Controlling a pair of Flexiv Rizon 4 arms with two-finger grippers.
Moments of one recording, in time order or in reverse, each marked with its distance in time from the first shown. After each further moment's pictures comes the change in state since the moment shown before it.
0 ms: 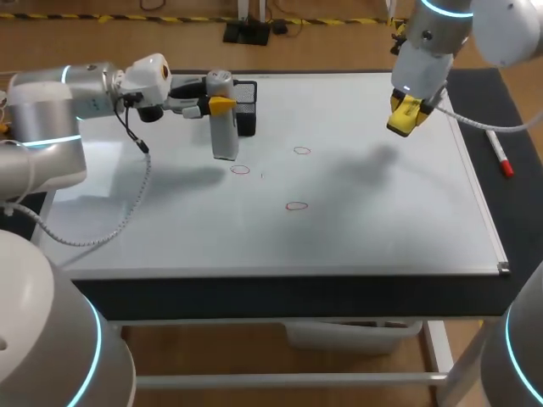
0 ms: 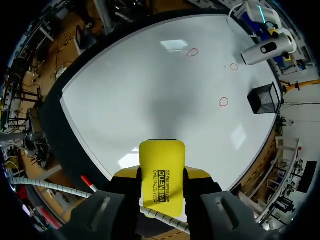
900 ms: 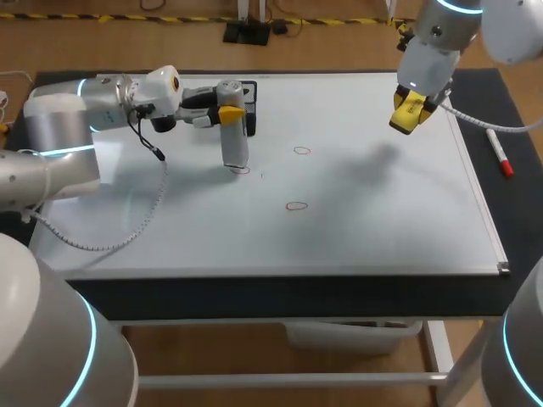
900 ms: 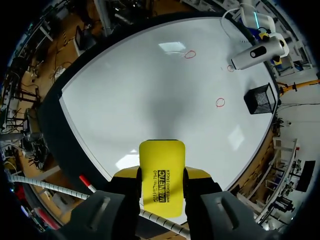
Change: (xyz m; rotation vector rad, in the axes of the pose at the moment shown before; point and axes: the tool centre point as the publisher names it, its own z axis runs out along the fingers) left arm 0.001 0.021 0.015 0.058 0.032 -0.010; right arm 0.000 -0.003 -0.003 -0.021 -0.025 0.003
